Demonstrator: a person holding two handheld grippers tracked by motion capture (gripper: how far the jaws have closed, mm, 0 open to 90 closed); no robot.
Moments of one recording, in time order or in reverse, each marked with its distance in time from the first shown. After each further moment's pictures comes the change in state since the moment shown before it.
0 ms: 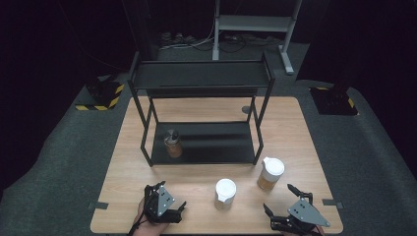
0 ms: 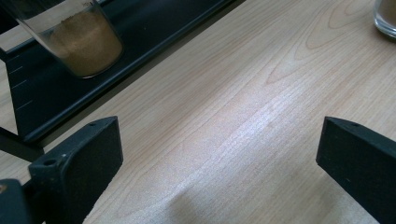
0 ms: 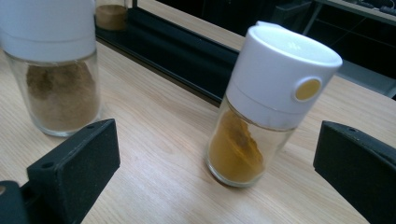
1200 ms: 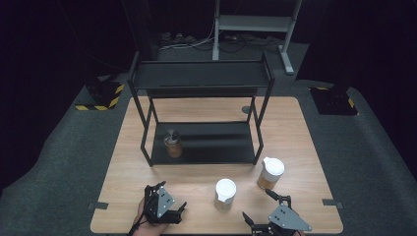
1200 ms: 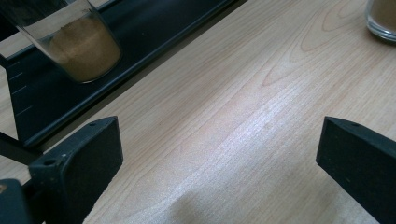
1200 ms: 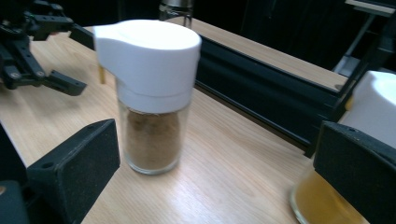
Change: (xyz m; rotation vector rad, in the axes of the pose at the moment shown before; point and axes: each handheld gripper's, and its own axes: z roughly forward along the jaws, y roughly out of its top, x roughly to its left) left arm 0.000 -0.003 -0.002 -0.017 -0.004 0.013; right arm 0.028 0.018 0.012 -0.051 0.151 0.012
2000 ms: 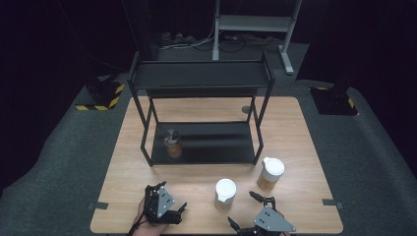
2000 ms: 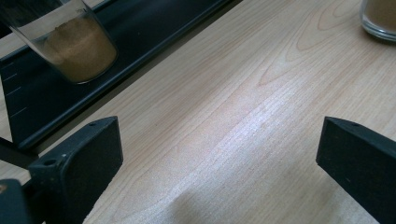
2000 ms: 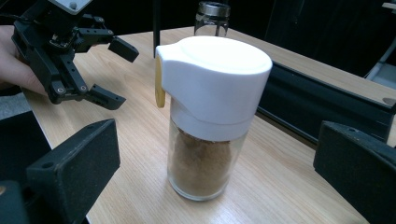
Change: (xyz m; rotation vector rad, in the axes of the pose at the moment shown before) left arm 0.002 0.000 0.000 0.002 -0.014 0.005; right arm 0.016 0.005 0.022 -0.021 0.082 0.010
